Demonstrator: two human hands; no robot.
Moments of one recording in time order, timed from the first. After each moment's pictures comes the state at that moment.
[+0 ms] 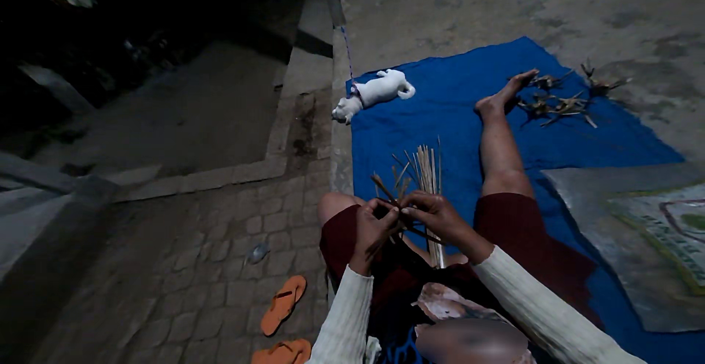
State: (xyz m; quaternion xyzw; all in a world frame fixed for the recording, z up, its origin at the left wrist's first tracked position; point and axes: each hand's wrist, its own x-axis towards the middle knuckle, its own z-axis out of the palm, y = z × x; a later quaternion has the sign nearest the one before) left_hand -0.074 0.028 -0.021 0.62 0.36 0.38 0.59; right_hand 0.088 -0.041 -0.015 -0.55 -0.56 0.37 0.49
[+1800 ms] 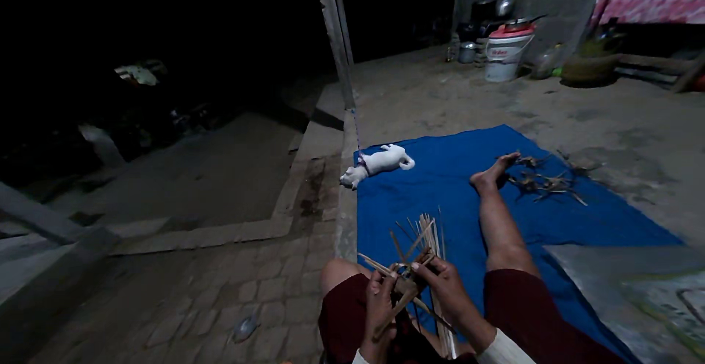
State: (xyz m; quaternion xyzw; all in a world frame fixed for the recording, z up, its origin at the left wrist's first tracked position) left_hand -0.058 0.005 -0.018 0.39 0.37 0.45 0.72; right_hand 0.070 -0.041 -0.007 -0.50 -0.32 0.41 0.69
